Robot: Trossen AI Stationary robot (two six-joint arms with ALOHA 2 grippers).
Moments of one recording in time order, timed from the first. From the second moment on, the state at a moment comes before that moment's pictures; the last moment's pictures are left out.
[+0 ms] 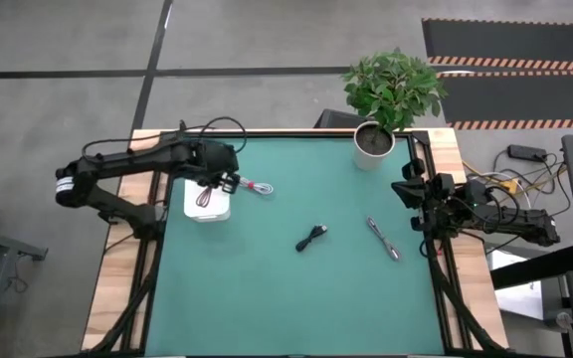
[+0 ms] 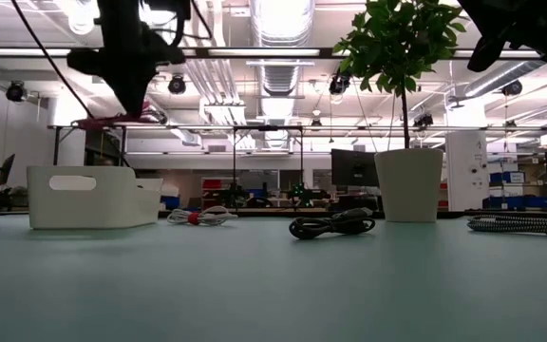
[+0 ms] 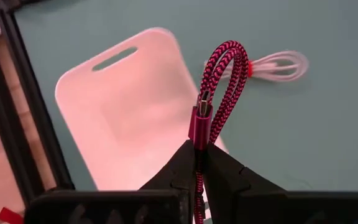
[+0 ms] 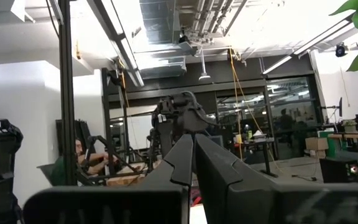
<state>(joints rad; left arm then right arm) 0.27 1.31 1.24 -1.29 -0.31 -0.93 -0.18 0.14 0.08 0.53 -0.10 0.16</state>
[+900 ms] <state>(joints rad) 0.54 1.42 1.16 -1.24 -0.15 -0.71 -0.18 0.14 0.08 0.53 -0.10 0.16</state>
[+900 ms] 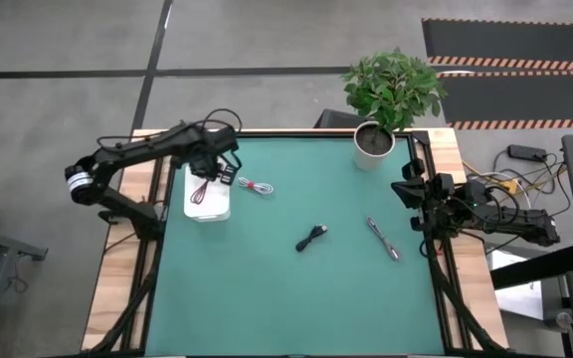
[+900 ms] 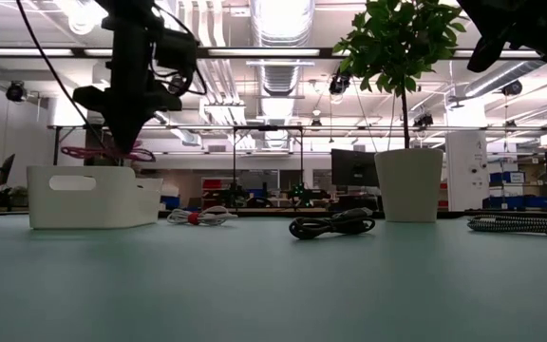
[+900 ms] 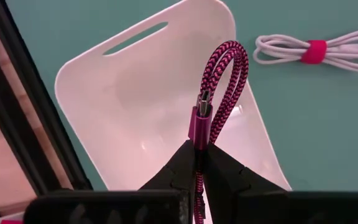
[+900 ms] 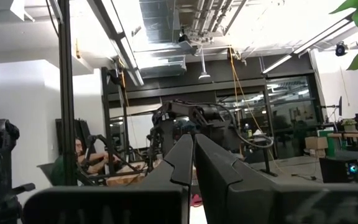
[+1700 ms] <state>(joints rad) 0.59 1.50 1.15 -1.24 -0.15 -0.62 -0.18 0.14 0.08 0.48 -0.10 0.16</state>
